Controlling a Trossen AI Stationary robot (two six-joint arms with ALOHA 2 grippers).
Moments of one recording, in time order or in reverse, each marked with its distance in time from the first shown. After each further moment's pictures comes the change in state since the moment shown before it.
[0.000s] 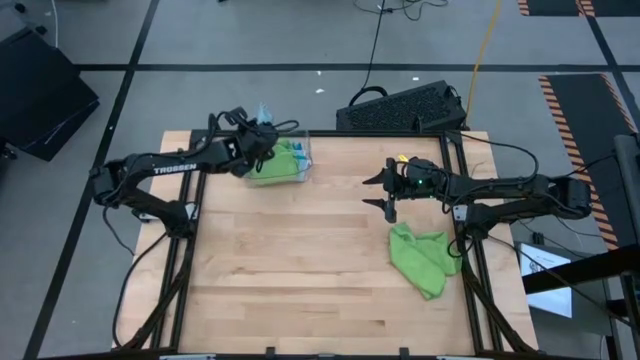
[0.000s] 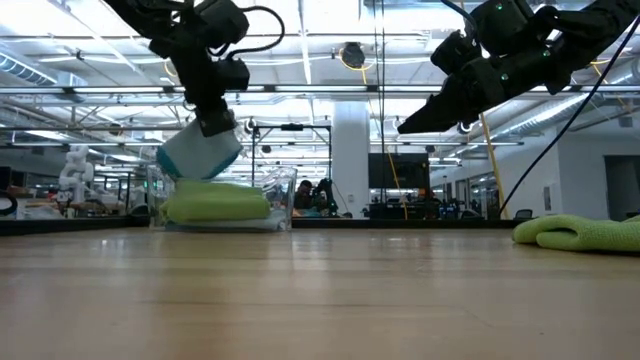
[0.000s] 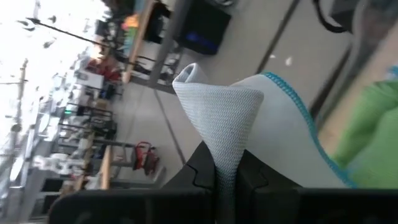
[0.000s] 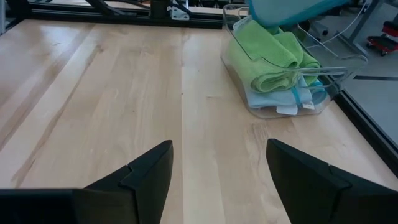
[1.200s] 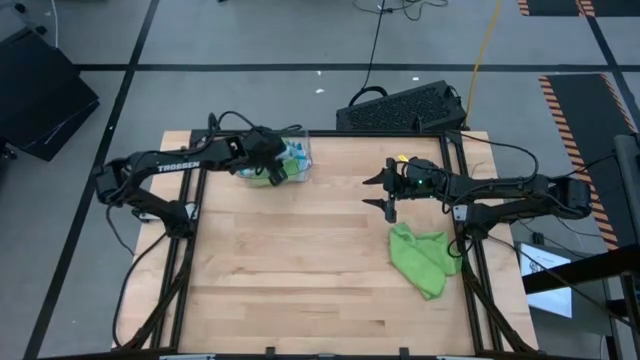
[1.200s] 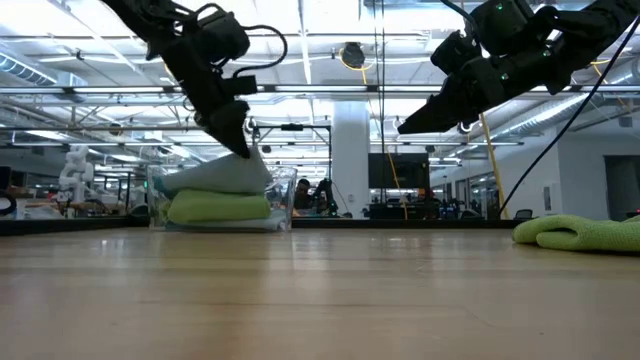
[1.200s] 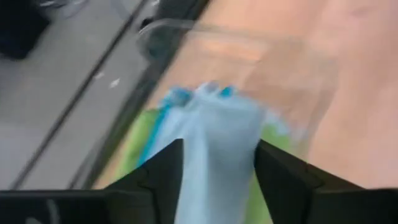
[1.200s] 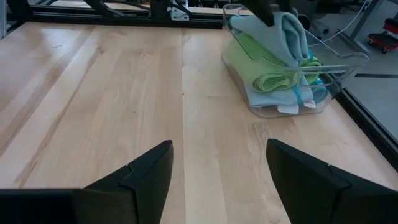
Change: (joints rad) left arm 0.035 0.028 0.000 -0.128 0.751 -0.389; right arm 0.000 0.000 0.000 0.000 -0.002 0.015
